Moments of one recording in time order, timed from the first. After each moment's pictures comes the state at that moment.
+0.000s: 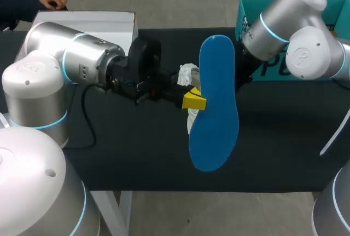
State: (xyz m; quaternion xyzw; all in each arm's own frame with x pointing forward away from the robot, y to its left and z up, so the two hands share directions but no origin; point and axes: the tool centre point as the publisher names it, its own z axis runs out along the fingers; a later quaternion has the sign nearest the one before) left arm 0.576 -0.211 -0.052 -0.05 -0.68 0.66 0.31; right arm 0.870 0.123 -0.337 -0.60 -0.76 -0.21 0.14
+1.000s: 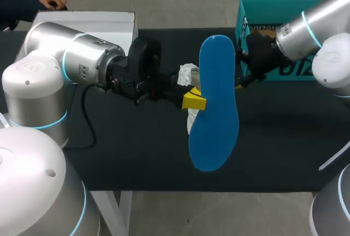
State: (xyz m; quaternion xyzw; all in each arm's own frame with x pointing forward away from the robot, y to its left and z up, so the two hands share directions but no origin) left arm 0.576 -0.211 -0.052 -0.05 -0.68 0.66 0.31; right arm 0.872 0.101 -0.285 -0.62 -0.67 -0.33 0.24
